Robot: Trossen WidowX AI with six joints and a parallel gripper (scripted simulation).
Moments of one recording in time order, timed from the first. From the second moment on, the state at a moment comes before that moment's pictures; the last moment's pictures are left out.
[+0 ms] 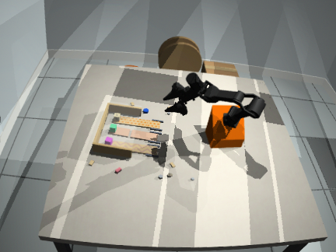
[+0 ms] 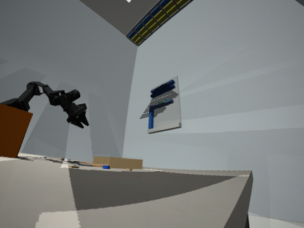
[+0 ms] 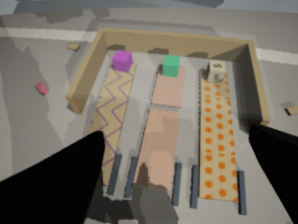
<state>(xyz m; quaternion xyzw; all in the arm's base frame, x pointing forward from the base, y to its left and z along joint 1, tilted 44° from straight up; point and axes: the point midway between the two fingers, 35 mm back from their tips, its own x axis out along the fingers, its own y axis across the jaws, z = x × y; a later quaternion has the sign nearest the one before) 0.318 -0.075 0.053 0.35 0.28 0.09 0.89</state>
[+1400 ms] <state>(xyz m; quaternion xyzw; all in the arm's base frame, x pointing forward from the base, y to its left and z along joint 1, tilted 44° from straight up) 0.366 -0.057 -0.080 0.34 0.67 0.19 0.64</state>
